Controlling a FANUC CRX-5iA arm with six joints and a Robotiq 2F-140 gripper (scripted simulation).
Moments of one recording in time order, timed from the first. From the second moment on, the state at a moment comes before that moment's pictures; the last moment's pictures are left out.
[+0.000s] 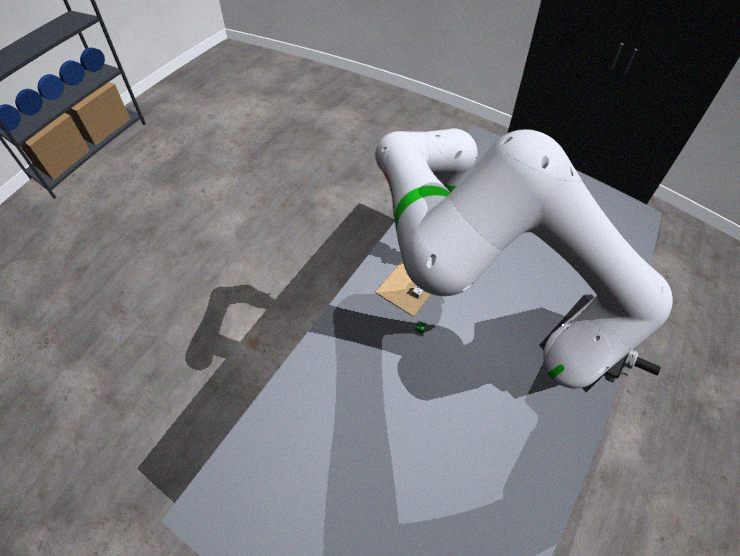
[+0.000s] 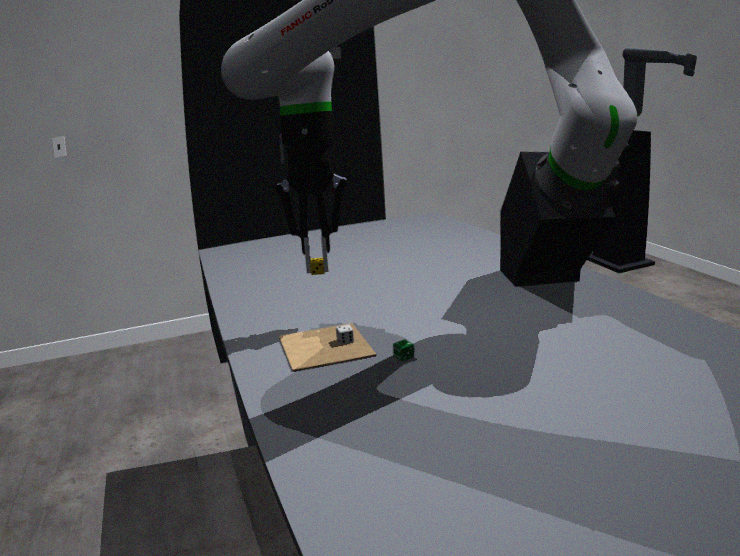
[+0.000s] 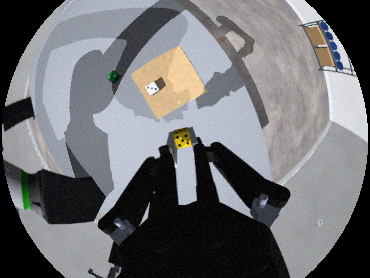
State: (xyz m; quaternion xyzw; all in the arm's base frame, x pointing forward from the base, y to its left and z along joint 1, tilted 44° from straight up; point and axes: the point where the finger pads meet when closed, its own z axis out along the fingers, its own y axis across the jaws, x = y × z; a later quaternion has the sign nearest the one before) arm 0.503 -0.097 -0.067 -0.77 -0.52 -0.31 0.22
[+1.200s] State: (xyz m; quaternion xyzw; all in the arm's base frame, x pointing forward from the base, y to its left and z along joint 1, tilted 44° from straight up) arm 0.520 -0.061 -0.032 -0.92 -0.14 -0.19 0.33
